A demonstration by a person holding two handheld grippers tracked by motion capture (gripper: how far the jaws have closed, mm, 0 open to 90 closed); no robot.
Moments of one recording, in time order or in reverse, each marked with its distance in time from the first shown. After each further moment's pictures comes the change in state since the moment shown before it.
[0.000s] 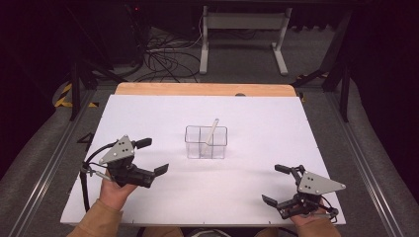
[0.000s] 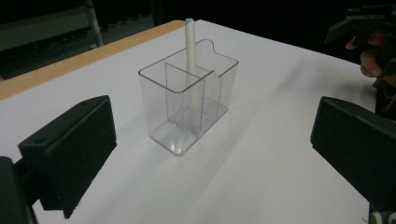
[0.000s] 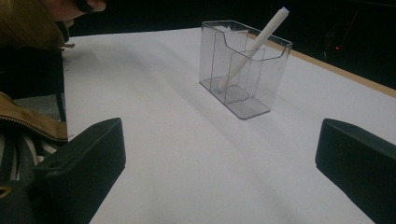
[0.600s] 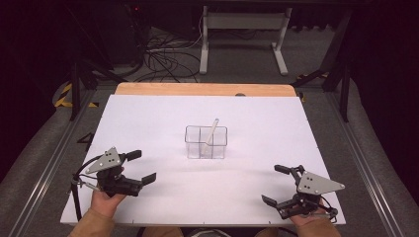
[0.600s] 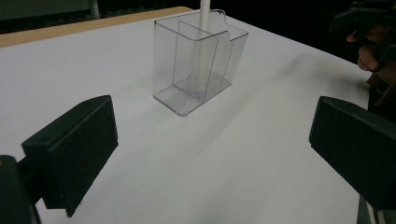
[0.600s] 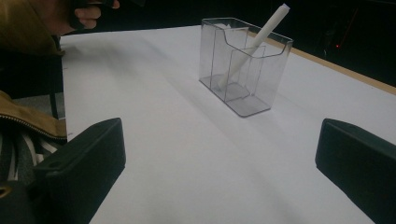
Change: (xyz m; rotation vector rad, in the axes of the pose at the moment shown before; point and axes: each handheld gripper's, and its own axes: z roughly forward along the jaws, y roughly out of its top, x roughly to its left) left arm 0.012 -0.046 -0.016 -0.014 -0.015 -0.104; right arm 0.000 -0.001 0.001 0.006 -0.002 0.003
